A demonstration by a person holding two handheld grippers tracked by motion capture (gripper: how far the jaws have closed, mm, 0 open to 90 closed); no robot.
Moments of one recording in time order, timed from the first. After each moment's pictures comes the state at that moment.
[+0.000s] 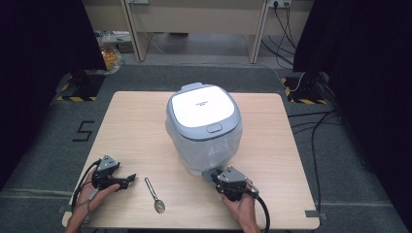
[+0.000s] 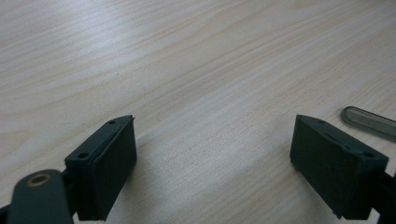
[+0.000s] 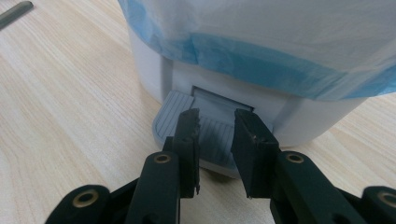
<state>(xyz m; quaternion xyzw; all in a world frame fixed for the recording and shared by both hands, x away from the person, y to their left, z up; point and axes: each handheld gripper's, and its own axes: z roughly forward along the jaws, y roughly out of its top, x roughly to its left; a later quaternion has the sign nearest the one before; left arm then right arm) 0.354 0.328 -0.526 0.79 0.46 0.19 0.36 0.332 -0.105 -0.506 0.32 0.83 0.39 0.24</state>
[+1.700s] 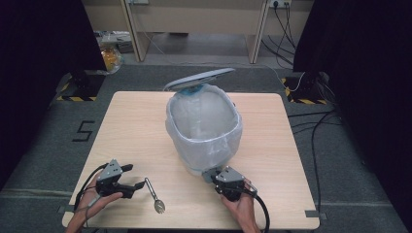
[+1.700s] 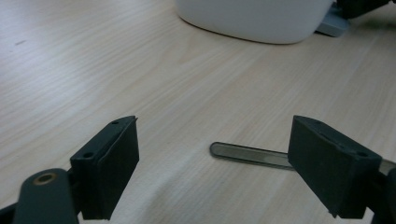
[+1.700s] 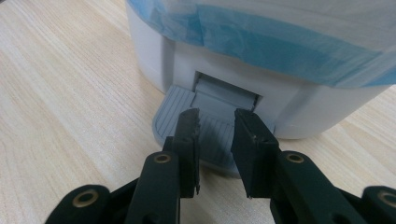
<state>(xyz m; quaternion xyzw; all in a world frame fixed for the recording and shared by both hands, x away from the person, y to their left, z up) 0.330 0.299 -0.502 0.81 0.34 0.16 0.44 0.335 -0.103 -0.512 0.32 0.84 0.37 0.24</state>
